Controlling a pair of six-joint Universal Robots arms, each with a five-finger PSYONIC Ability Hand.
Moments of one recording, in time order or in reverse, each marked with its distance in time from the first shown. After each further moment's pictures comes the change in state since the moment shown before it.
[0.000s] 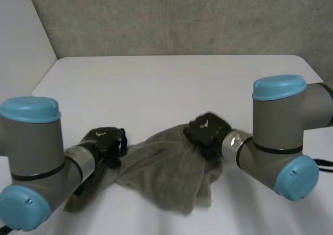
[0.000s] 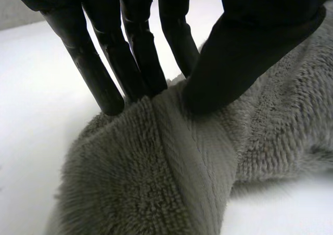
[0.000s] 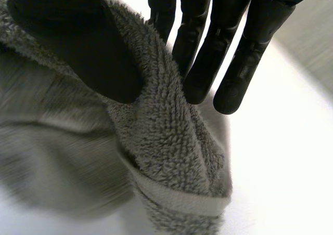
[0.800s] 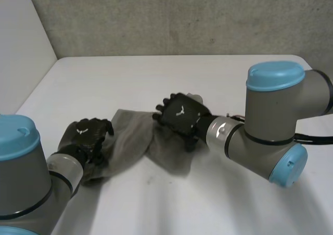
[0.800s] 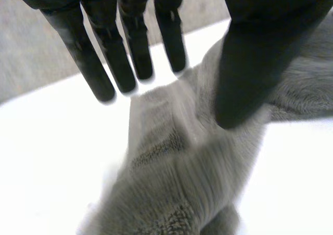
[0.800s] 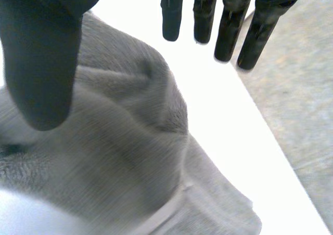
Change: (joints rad) left arm -0.032 0.204 -0.203 0.177 -0.183 0.021; right arm 0.043 0.009 -0.112 -0.037 -0.196 -0.155; left_hand -0.453 -0.434 -0.426 -0.408 -0.404; right_hand -0.660 -0.861 -0.870 -0.870 -0.806
